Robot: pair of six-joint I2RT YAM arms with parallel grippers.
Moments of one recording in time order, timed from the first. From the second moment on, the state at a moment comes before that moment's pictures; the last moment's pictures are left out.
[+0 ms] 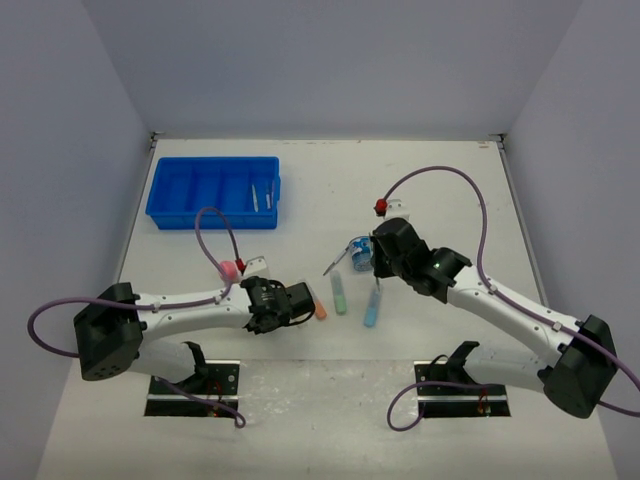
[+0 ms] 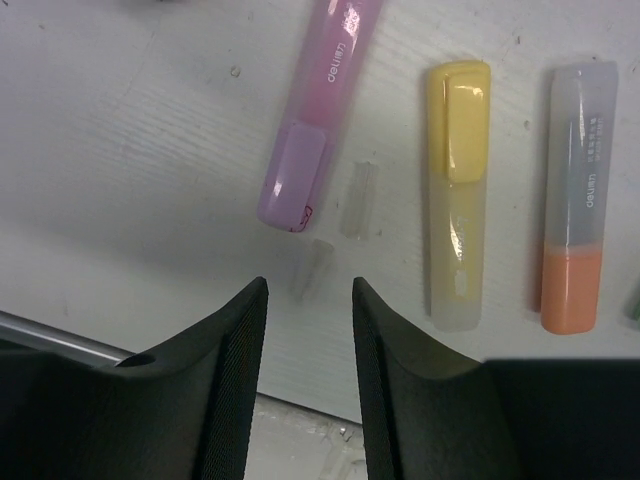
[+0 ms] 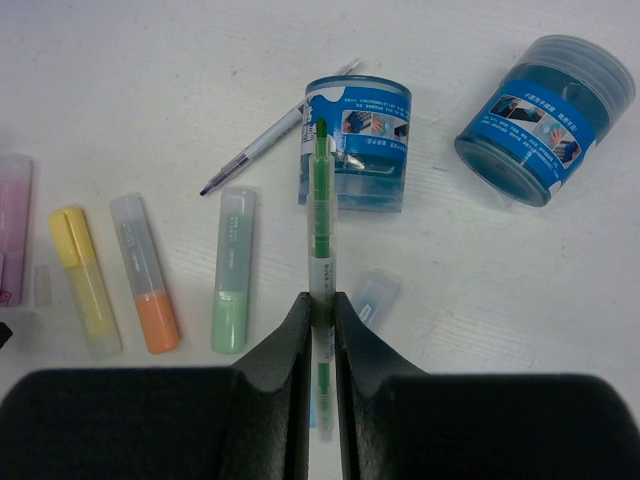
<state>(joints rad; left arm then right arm) -1.14 1.35 0.78 -0.96 -0.54 -1.55 0.78 1.15 0.87 -0.52 0.30 0.49</state>
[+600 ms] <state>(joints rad) -1.13 1.42 0.73 -0.87 -0.50 -1.48 0.78 1.15 0.87 -0.51 0.29 0.49</state>
